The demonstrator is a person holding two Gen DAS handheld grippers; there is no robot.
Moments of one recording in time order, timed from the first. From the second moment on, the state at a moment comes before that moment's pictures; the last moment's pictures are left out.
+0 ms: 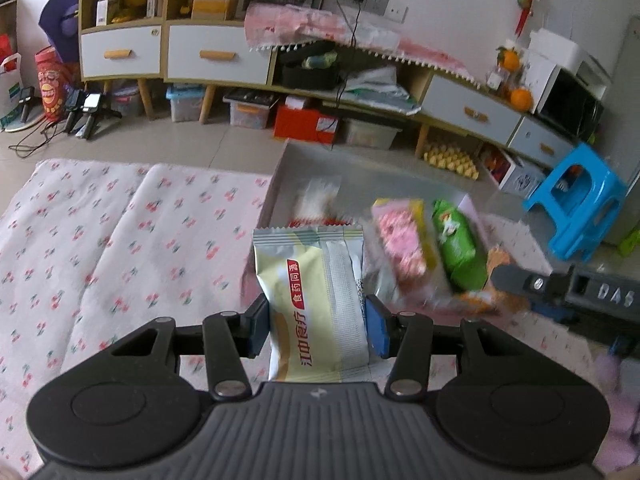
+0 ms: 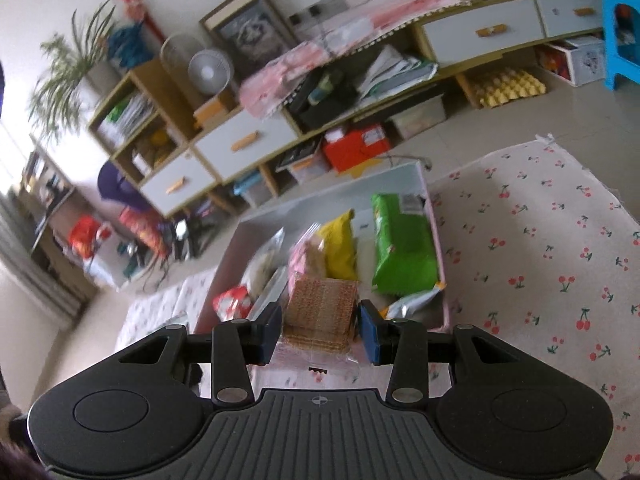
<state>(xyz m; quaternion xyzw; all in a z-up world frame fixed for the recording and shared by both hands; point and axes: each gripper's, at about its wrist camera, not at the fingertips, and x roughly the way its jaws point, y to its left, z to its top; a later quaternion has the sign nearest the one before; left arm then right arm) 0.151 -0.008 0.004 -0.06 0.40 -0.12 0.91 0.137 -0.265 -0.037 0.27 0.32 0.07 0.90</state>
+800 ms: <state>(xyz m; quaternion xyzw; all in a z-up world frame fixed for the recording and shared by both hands) 0.238 -0.052 -0.015 -0.02 0.41 -0.13 0.90 0.162 -0.276 -0.068 0.30 0.31 0.03 0.90</state>
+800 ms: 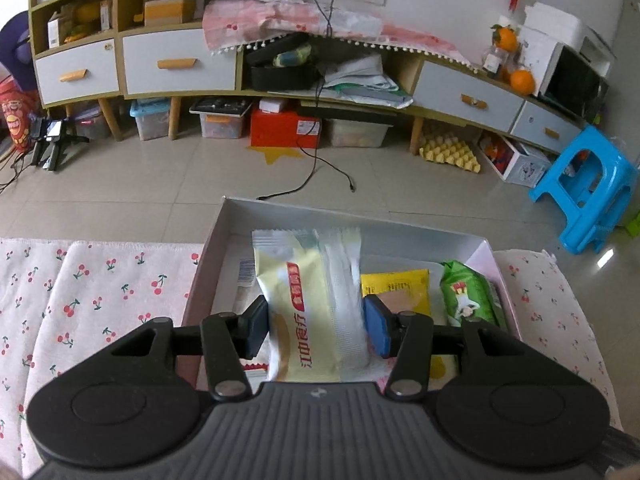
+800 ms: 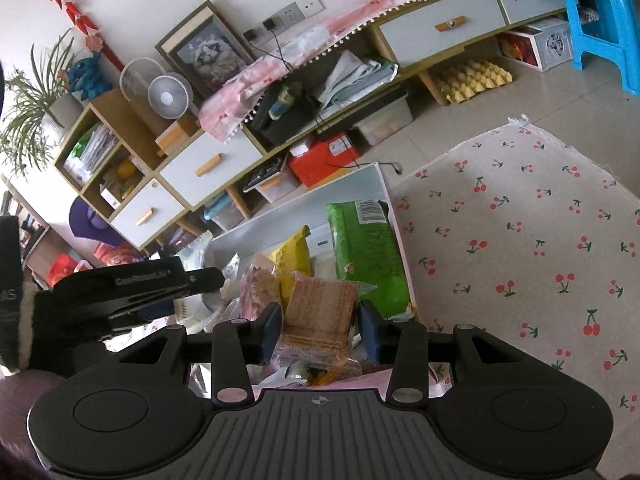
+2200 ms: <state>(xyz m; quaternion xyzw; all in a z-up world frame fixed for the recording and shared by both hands) 0.071 0.003 0.040 0.01 0.44 -0.06 0.90 0.050 -0.237 0.006 0.13 0.40 0.02 0.91</state>
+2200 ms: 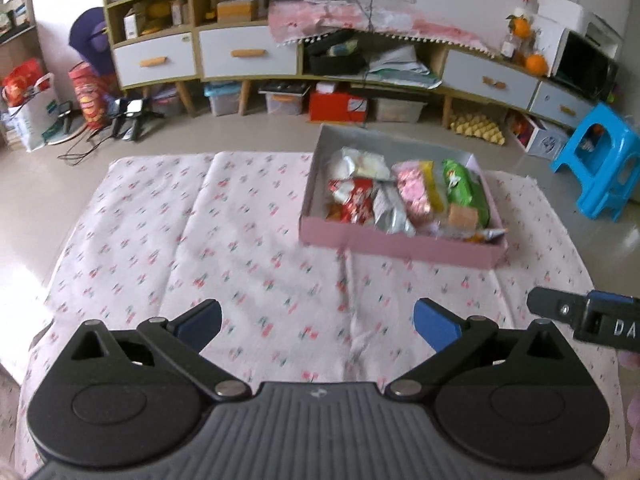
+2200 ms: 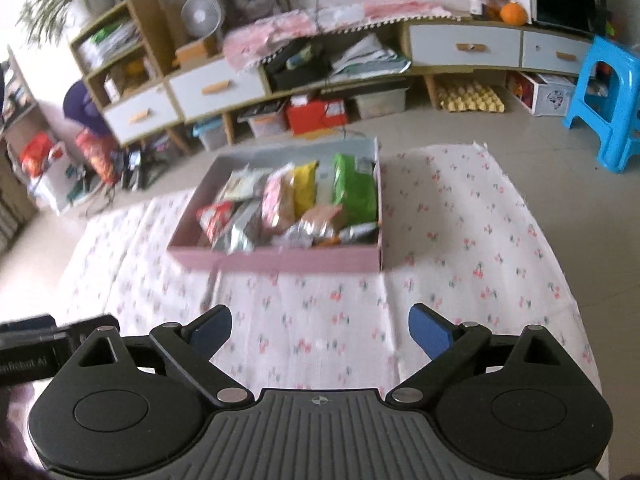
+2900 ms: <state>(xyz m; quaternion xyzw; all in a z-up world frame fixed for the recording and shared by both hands) 0.044 0.003 0.016 0.04 0.47 -0.02 0.88 0.036 -0.209 -0.007 0.05 0.41 0.00 0.91</state>
